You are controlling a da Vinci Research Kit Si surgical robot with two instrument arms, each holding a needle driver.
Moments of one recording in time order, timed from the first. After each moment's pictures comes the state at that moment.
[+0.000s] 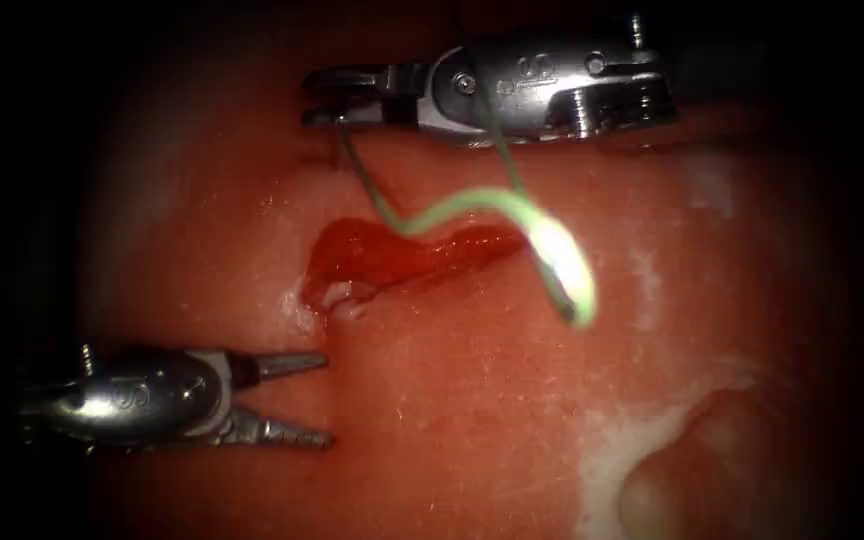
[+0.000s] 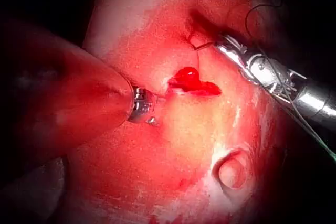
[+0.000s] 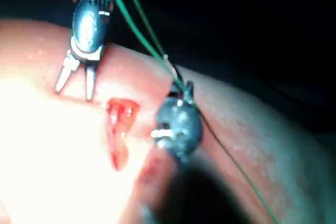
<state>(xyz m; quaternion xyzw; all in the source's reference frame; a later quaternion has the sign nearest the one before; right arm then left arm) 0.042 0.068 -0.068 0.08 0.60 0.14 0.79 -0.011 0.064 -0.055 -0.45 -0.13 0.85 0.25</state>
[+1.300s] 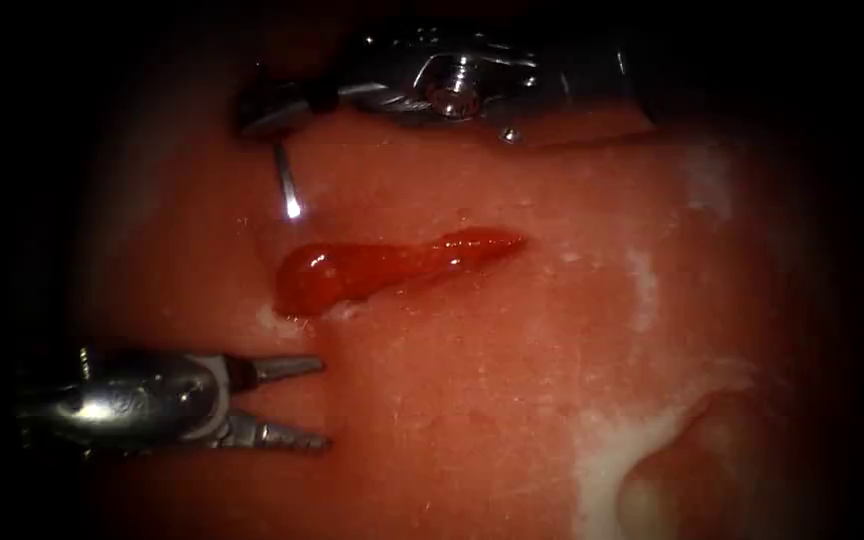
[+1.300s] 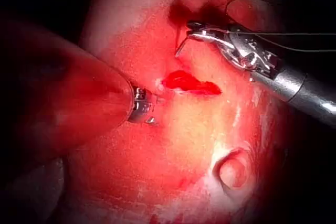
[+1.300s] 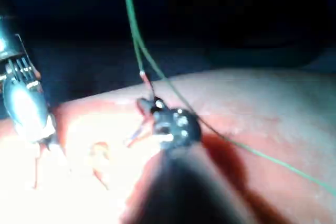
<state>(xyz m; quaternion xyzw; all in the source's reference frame) 0.047 0.068 -0.063 0.41 0.54 0.19 0.71 -0.011 0.064 -0.055 -0.45 -0.14 0.85 0.25</state>
